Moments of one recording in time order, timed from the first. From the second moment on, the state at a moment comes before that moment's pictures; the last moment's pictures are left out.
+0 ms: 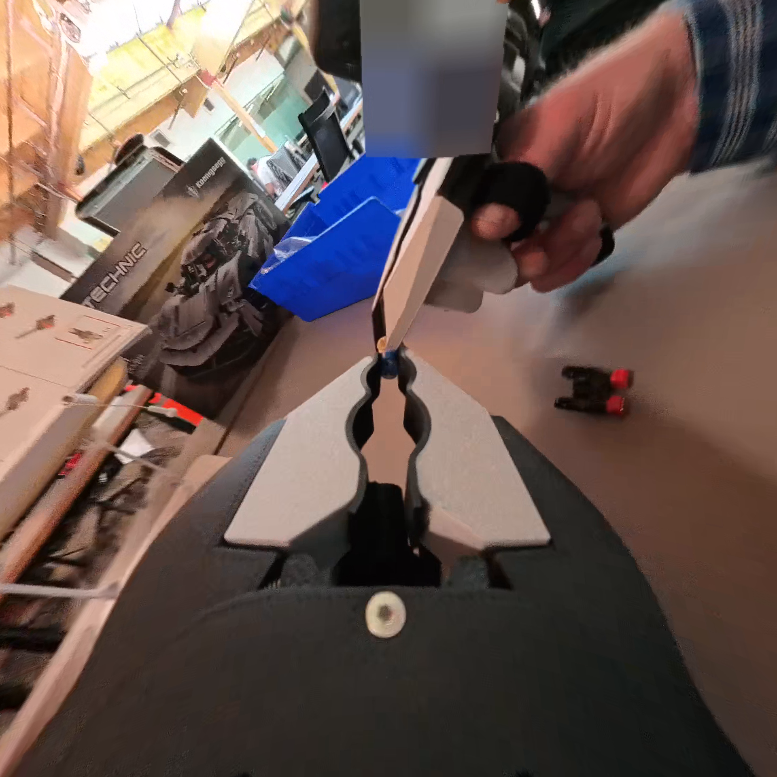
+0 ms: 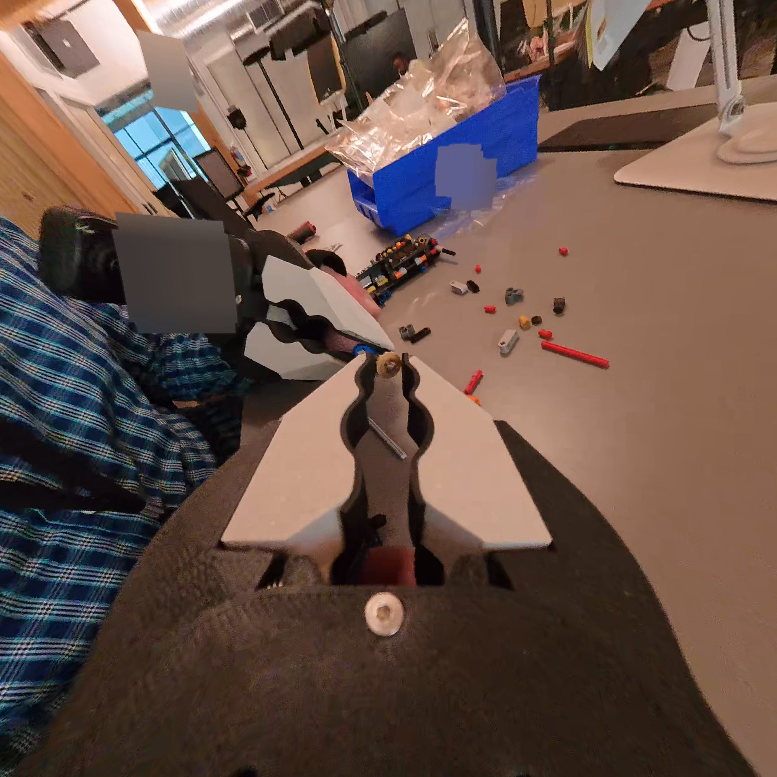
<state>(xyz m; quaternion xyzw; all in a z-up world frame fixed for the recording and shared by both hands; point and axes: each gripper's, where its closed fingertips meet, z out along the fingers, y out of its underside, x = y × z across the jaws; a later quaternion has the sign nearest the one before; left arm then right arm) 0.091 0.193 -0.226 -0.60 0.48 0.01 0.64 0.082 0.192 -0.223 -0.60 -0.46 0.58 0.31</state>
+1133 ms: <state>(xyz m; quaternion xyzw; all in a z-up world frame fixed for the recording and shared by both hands) 0.060 0.186 -0.302 -0.70 0.57 -0.06 0.43 0.095 0.183 -0.277 -0.63 -0.56 0.45 0.27</state>
